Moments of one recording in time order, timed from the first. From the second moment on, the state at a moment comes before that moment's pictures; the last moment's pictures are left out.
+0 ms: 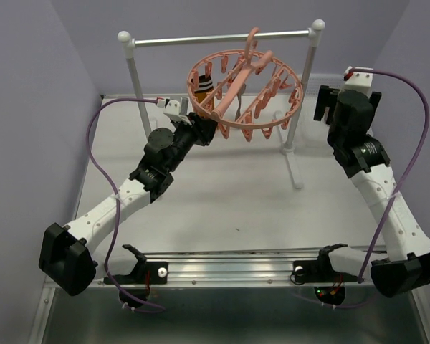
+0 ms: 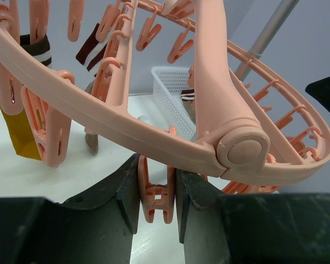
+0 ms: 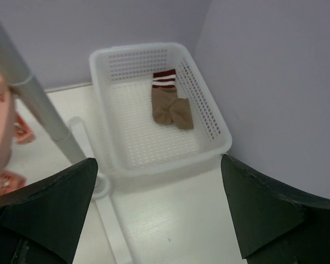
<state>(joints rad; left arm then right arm) -0.62 1.20 0.93 0.40 -0.05 -0.42 0.34 1.16 1.36 -0.37 0.72 -0.03</state>
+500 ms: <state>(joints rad) -0.64 1.20 0.93 0.40 -0.07 -0.44 -0.10 1.69 1.56 -0.39 0.26 0.13</state>
